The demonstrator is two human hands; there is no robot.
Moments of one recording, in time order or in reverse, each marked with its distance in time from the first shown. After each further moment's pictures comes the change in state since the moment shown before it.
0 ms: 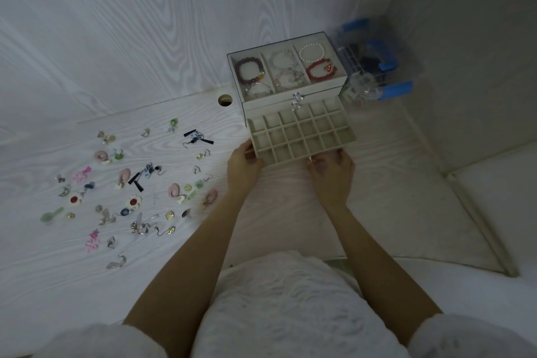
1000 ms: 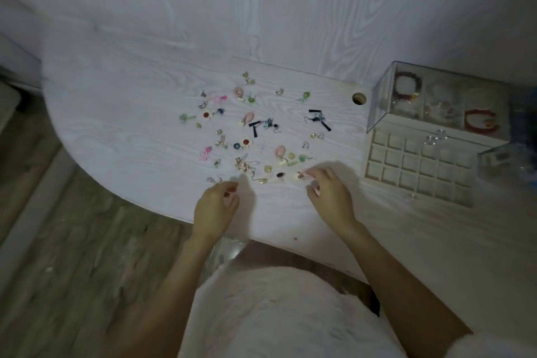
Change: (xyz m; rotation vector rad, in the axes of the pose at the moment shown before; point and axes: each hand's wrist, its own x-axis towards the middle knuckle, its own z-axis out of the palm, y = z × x) left_hand -0.174 -0.112 -0.167 0.399 0.389 -0.234; right_hand -0.091 -0.108 0.057 -0.200 -0.729 -0.699
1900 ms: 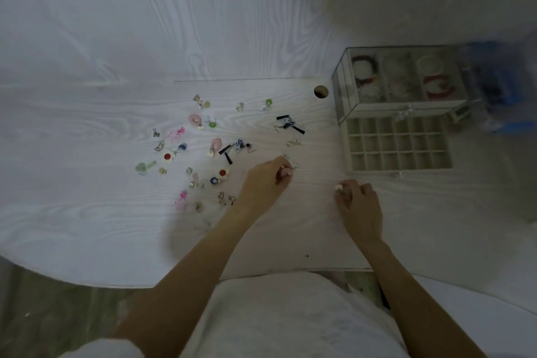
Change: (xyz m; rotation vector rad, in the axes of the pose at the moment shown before) left_hand 0.109 0.086 0.039 -0.076 -0.265 0.657; right_hand -0.025 0.028 0.006 -0.044 0.292 0.571
